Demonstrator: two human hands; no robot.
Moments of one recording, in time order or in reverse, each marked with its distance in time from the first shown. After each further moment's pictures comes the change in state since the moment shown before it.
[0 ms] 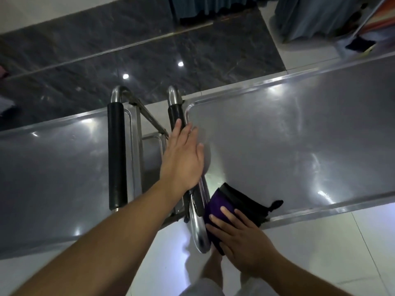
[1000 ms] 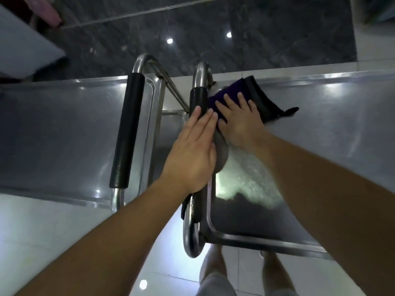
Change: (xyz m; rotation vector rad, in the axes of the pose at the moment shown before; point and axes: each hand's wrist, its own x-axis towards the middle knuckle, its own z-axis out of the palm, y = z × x) left_hand 0.001 0.006 0.003 0.023 0.023 -0.044; right_hand 0.255 0.122 -0.150 -0.016 0.042 0.201
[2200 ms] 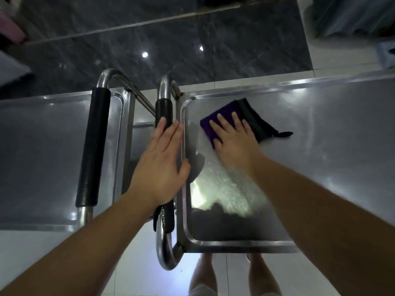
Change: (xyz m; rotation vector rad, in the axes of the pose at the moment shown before) left_hand -0.001 0.006 -0.007 0.080 -0.067 -0.023; right_hand -0.060 0.055 0.016 -0.018 0.065 0.064
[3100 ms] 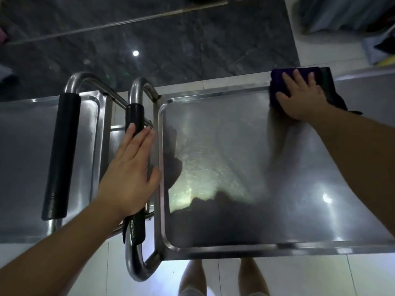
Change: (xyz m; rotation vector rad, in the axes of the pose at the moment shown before) left_hand 0.002 0.003 0.004 0.009 0.020 -0.017; right_hand 0.028 0.225 -0.088 0.098 -0.058 0.442
